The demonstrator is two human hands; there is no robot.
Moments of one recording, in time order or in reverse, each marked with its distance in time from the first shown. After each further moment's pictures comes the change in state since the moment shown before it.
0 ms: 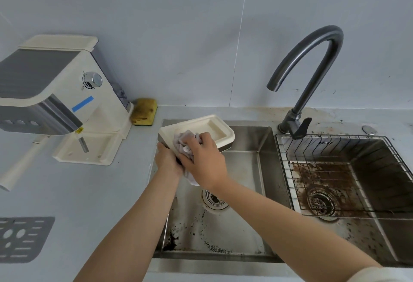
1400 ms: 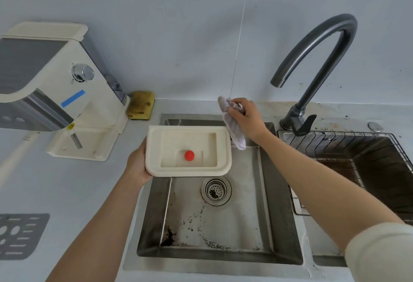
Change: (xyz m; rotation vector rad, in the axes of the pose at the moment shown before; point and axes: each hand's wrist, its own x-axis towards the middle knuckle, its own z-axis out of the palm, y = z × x) left_hand 0.052 0.027 -0.066 0.265 -0.290 -0.027; right_hand 0.082 0.116 -0.041 0.427 -0.005 0.222
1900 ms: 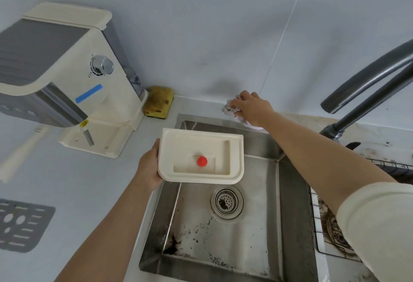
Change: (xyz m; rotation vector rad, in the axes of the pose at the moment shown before) left_hand 0.026 -0.001 -0.005 0.016 0.108 0.009; right_hand 0.099 -0.001 0.028 -1.018 -0.398 -0.292
